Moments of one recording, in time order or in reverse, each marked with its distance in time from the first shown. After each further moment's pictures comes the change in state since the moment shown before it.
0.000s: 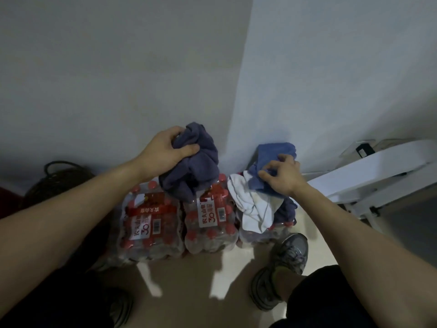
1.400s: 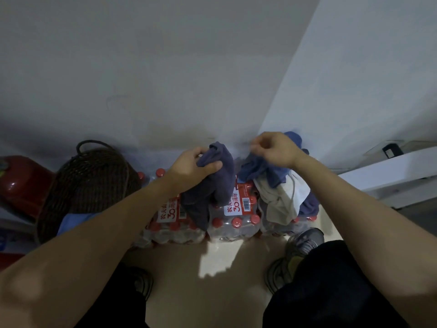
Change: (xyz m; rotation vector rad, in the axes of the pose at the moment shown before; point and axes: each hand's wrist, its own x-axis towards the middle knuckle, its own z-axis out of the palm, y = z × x) left_hand -0.047 -0.063 -0.008 -0.076 -0.067 -0.174; right_hand 0.012 -0.126 -0.004 0.254 -0.133 -0.202
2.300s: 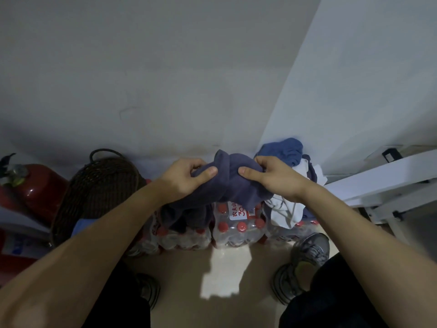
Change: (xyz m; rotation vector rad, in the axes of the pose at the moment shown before) left_hand -0.040 0.015 -0.031 0.178 -0.073 0.170; right_hand -0.088 -0.061 0.017 0.284 -0.110 -0.035
